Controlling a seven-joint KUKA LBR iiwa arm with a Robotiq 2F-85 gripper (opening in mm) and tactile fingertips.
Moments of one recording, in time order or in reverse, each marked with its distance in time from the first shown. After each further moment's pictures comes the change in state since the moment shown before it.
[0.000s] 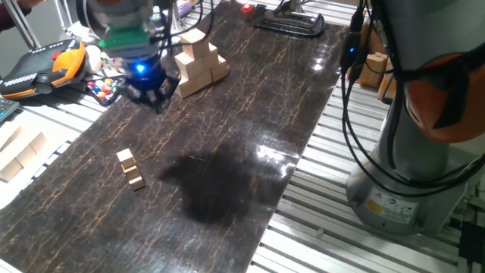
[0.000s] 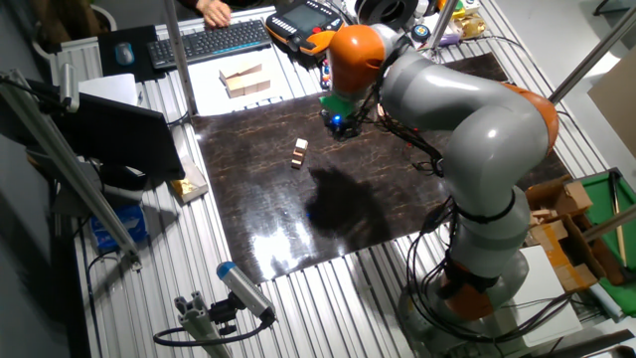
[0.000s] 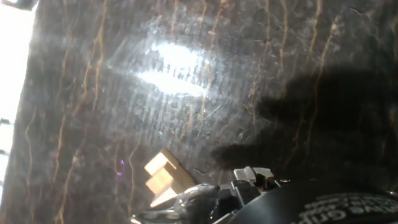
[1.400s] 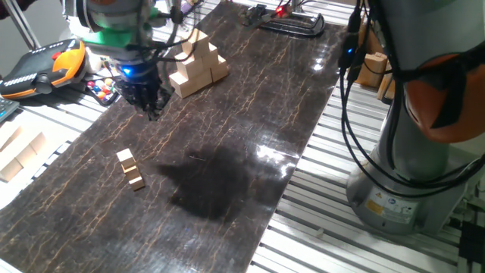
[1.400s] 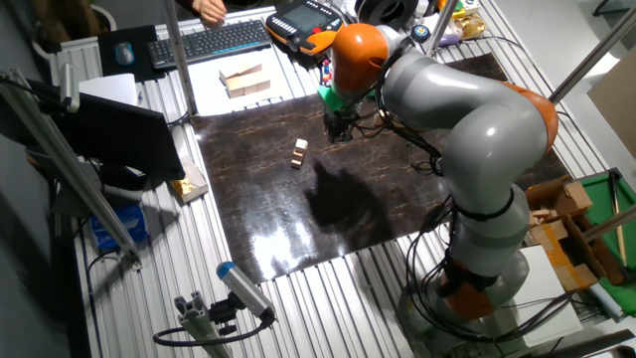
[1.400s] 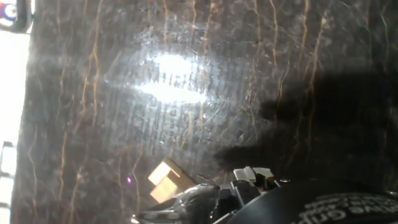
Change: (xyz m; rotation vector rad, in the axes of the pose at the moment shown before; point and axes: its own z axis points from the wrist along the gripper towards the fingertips) arm 0.023 0.022 0.009 -0.016 0.097 0.487
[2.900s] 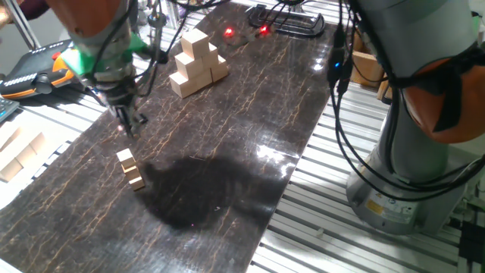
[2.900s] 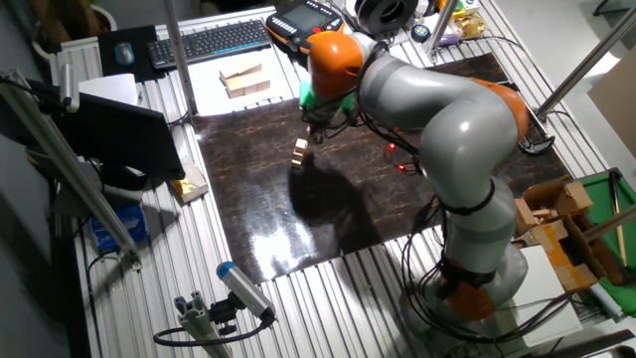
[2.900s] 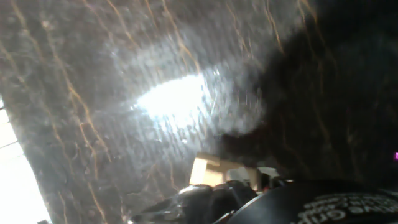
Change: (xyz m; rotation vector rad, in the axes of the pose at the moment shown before) arm 0.023 0.036 0.027 -0.053 -0.013 0.503
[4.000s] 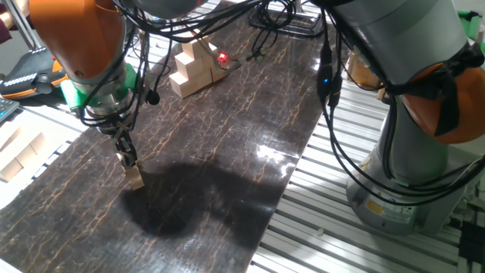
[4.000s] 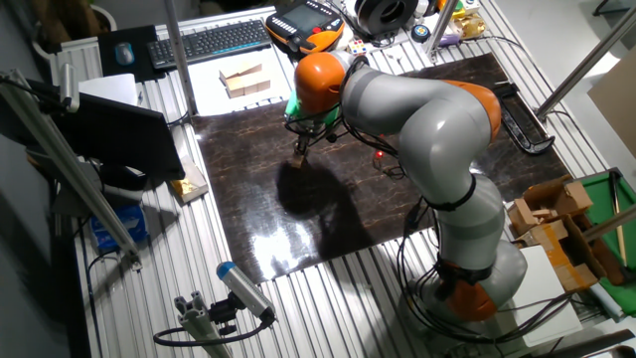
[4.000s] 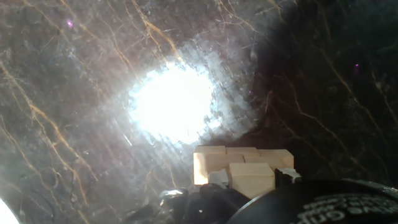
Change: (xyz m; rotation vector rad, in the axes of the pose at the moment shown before) arm 0.039 0.010 0.075 -0.032 -0.001 0.276
